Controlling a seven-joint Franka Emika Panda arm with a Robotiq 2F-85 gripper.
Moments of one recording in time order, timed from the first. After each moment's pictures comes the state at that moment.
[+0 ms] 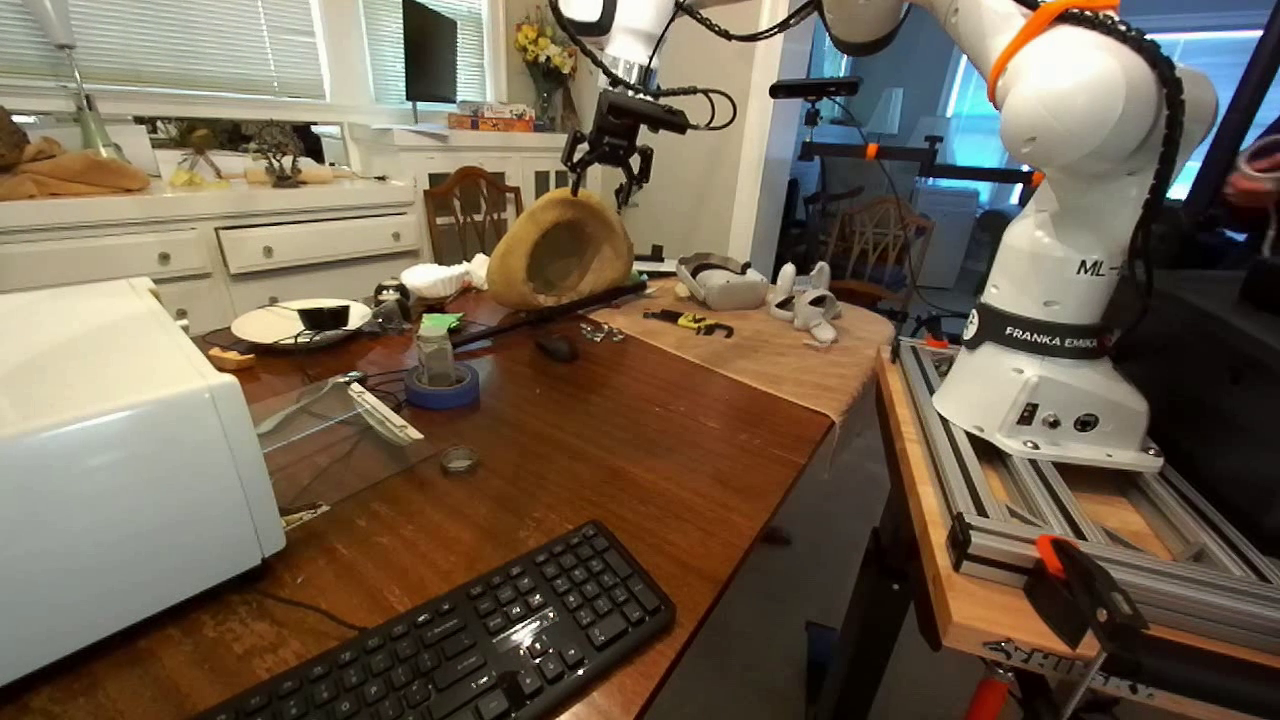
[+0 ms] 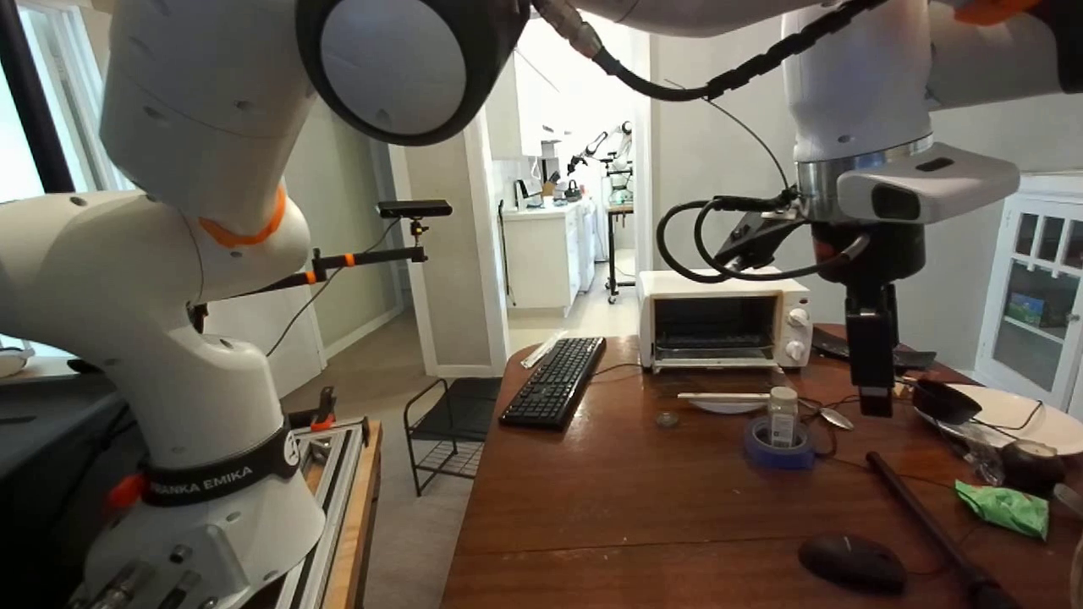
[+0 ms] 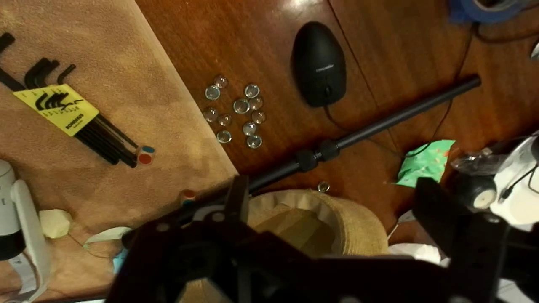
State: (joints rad) arm -0.74 0.87 0.78 -1.17 2.52 4.22 -2.30
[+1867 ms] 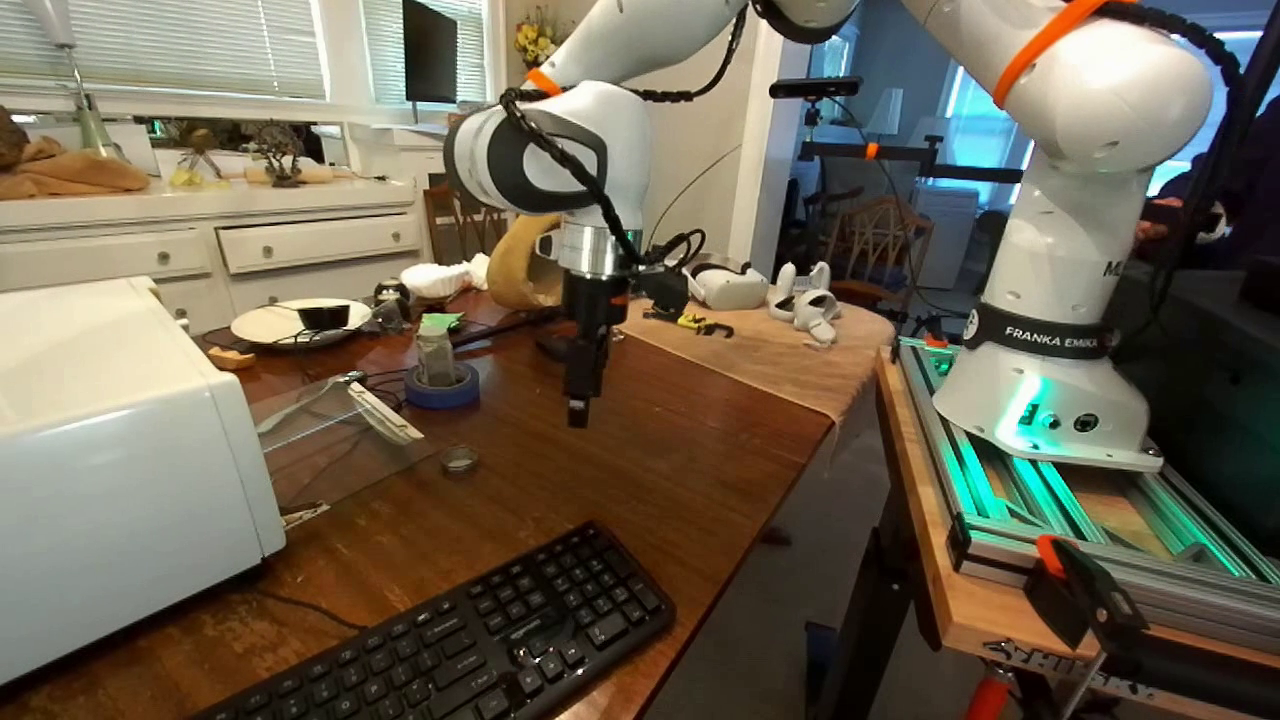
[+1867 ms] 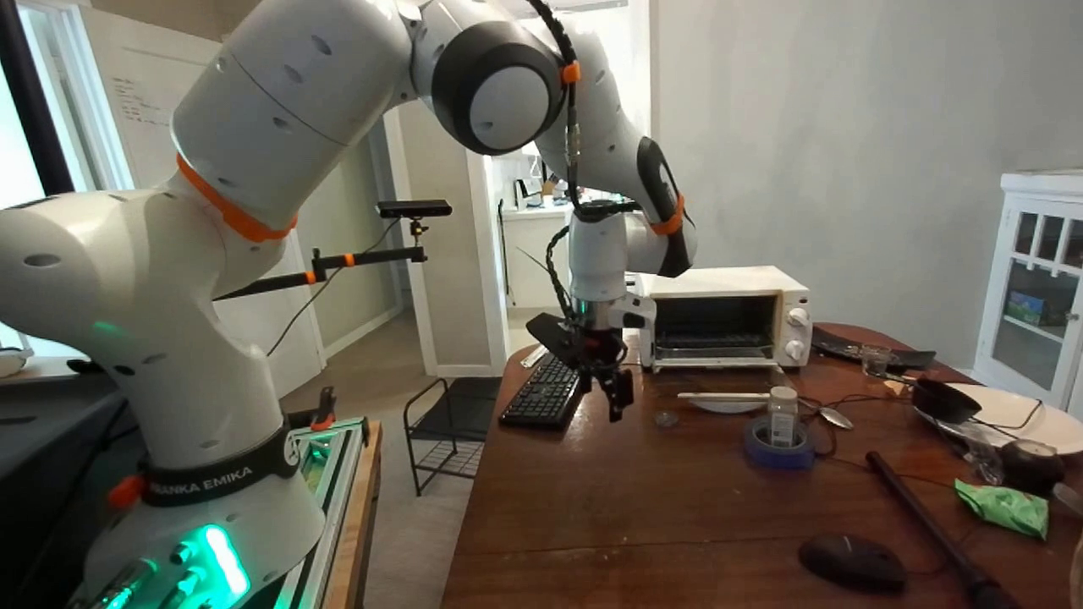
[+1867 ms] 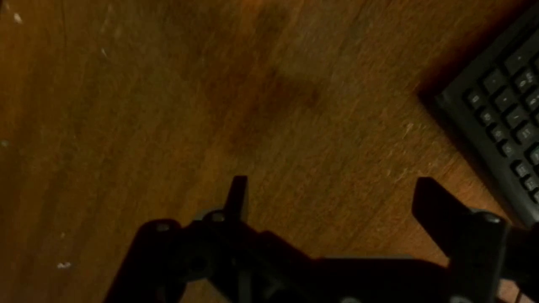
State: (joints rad) arm -0.27 0.89 0.78 -1.81 2.35 3.84 -2.48
